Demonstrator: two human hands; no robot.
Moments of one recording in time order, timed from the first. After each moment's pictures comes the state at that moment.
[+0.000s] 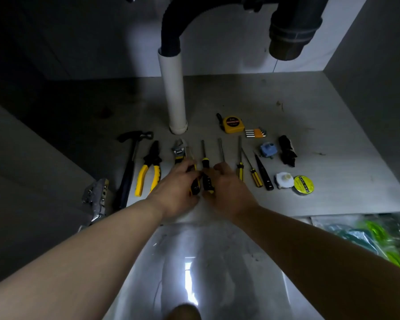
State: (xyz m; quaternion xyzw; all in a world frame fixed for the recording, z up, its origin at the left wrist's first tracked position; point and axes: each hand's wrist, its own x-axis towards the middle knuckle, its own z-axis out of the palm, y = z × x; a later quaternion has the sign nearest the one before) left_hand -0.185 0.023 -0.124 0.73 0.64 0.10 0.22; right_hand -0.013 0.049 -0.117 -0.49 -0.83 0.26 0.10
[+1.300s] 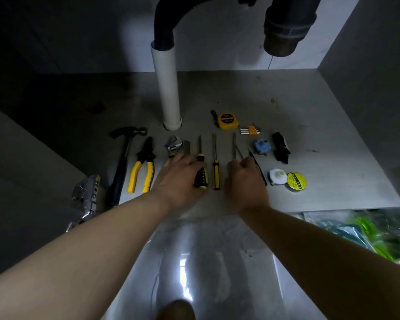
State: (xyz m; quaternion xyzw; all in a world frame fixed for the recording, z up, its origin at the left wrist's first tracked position) left_hand -0.166 0.038 -0.129 0.75 0.65 0.06 0.10; right_hand 0.019 0.055 -0.128 -0.62 -0.76 0.15 0.13
